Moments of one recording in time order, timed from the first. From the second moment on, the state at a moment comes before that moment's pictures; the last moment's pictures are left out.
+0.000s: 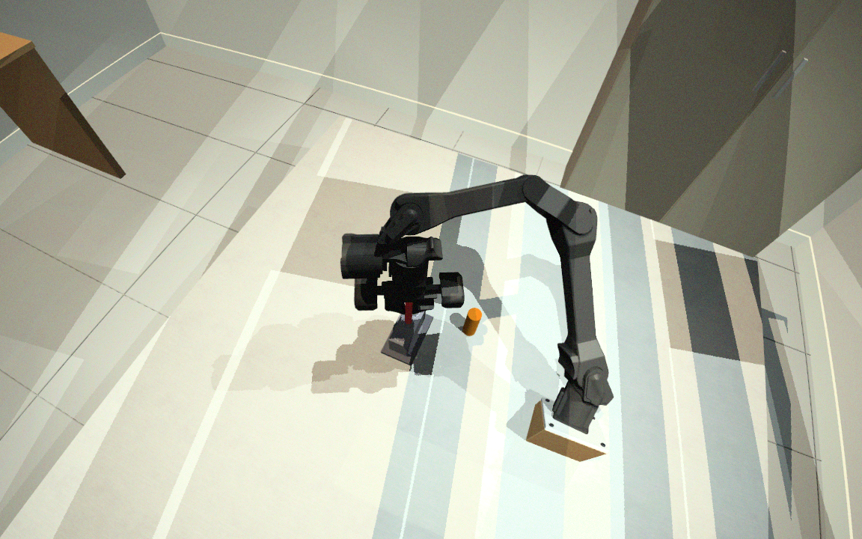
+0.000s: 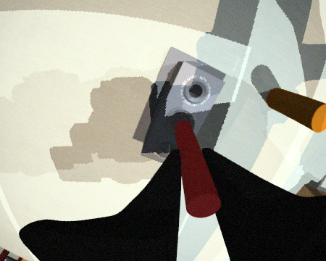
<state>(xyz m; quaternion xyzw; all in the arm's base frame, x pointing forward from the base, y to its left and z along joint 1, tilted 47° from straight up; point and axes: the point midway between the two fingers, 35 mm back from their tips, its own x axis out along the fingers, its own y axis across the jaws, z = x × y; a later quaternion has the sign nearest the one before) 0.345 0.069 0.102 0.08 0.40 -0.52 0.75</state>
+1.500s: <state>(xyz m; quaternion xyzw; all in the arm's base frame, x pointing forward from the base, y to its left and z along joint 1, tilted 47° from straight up) 0.350 0.058 0.093 0.08 0.40 -0.52 0.75</state>
